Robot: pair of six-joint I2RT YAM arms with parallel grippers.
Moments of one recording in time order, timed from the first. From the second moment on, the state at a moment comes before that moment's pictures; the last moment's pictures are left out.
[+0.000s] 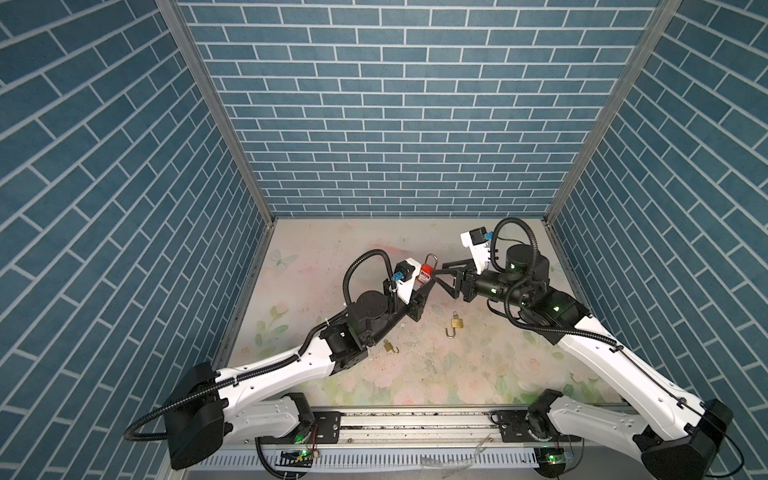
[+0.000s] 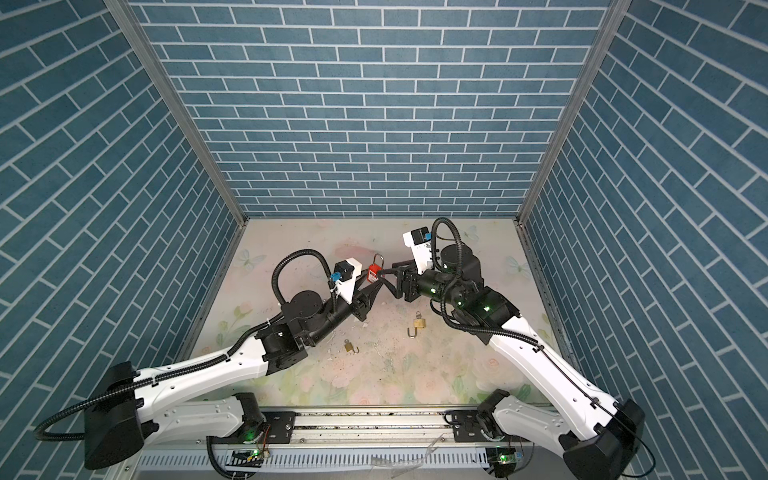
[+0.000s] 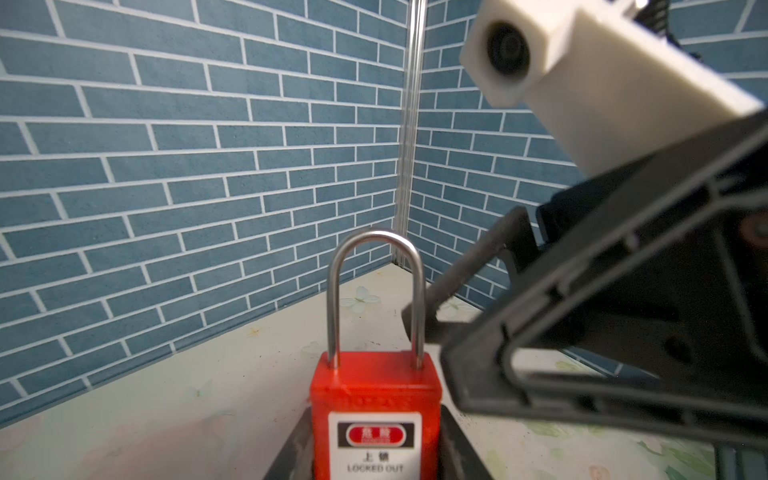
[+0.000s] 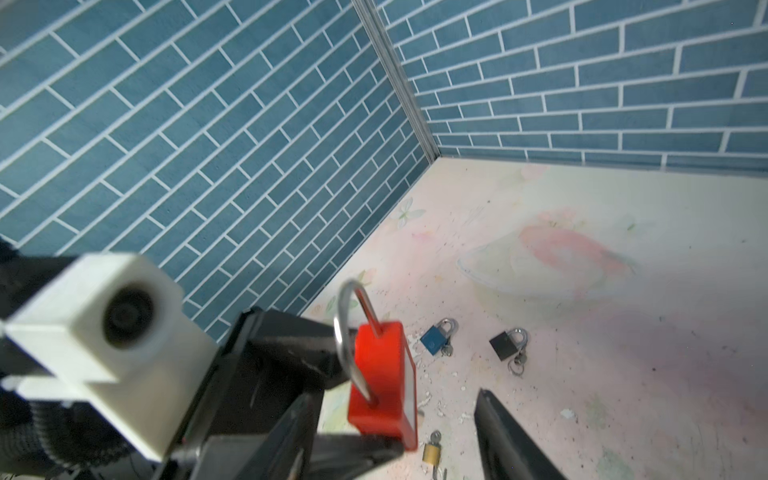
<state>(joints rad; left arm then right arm) -1.00 1.17 0.75 0.43 -0.22 -0.07 0.70 1.06 1.07 -0.25 -0.40 0.41</state>
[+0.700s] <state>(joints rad) -1.00 1.17 0.75 0.43 -0.20 -0.06 0.70 1.13 1.10 -0.25 -0.45 0.37</state>
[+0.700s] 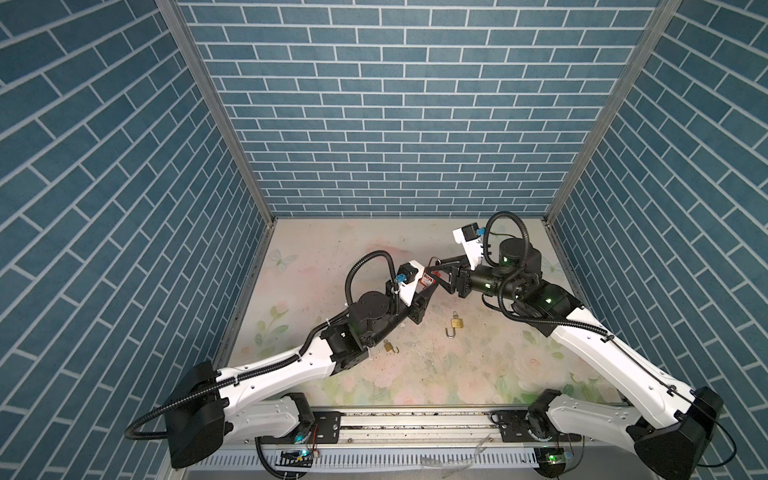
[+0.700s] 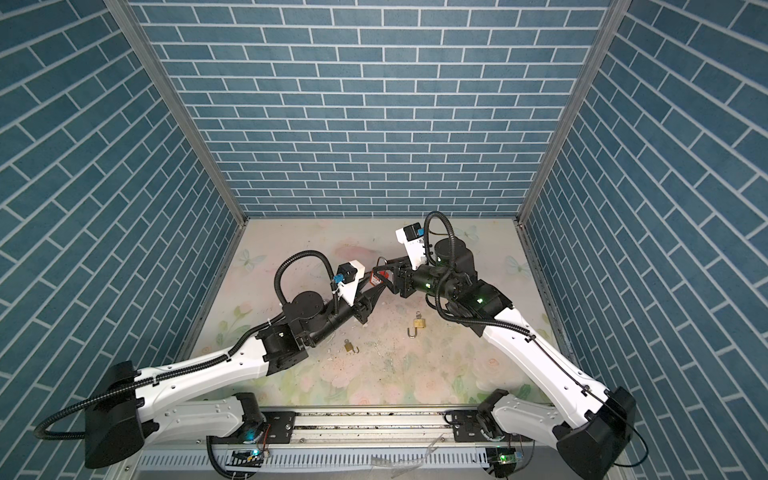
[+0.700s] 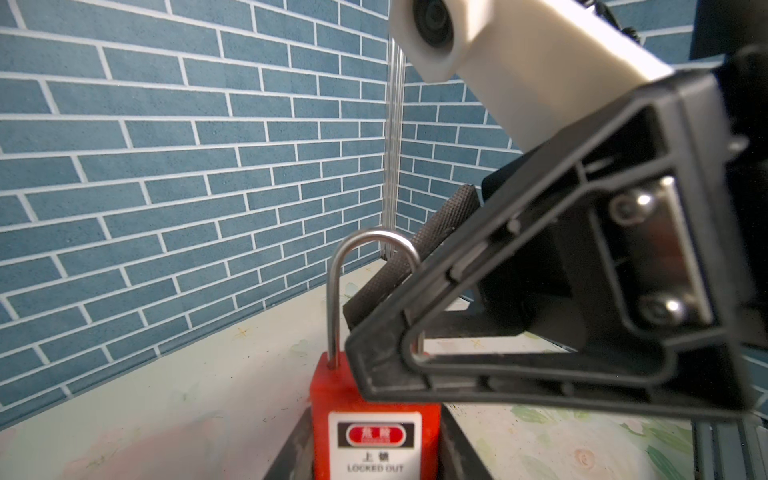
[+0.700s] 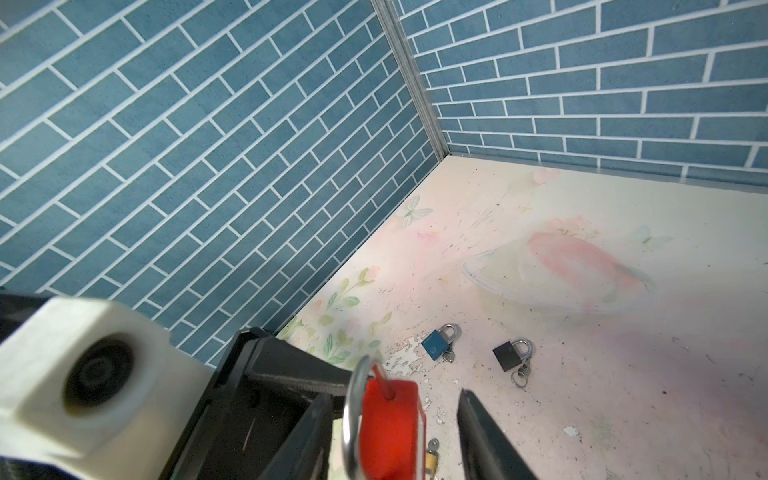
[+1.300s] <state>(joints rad) -1.00 1.17 0.75 0.43 -0.20 -0.06 0.71 1.16 1.10 -0.25 -0.48 0.36</state>
